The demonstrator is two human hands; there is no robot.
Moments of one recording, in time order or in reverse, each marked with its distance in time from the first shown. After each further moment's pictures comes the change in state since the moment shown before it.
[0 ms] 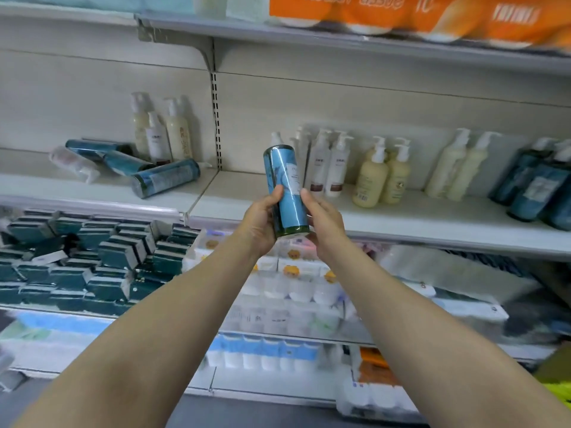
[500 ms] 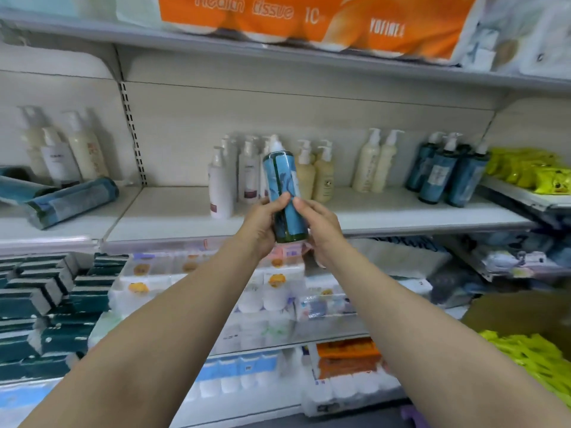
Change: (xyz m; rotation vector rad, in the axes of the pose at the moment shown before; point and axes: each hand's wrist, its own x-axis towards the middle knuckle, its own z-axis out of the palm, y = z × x) left_hand 0.015 -0.058 0.101 0.023 -0.131 -0.046; right_hand -0.027 -0.030 -0.105 0.054 0.103 -0.110
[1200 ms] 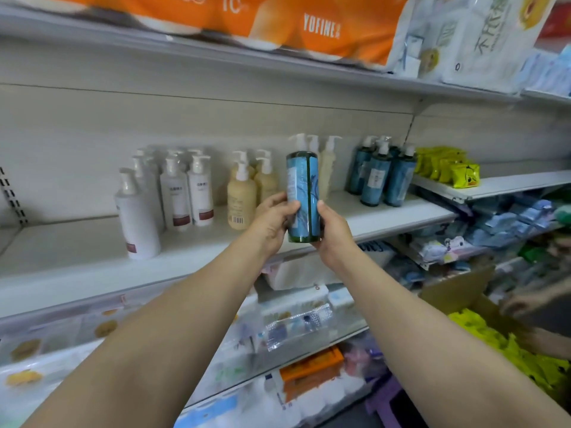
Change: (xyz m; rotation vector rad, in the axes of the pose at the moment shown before) left_hand 0.102 -0.047 0.099 0.064 -0.225 -0.096; right_hand 0.061 -0.032 -0.108 0.102 0.342 -0.010
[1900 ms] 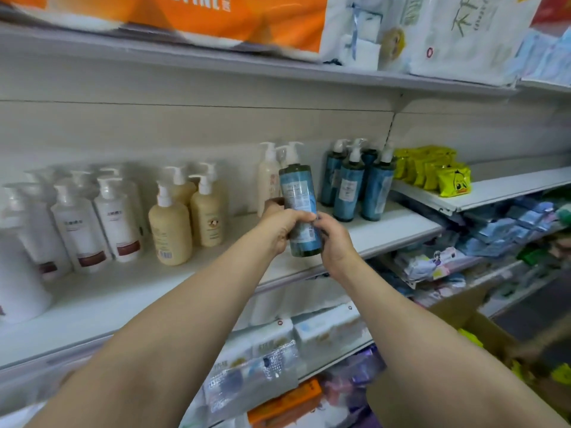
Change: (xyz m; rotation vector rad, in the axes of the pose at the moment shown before) left_hand 0.124 -0.054 0.116 0.272 0.088 -0.074; right_hand 0.131 -0.026 -0.118 -0.071 -0.044 -0.067
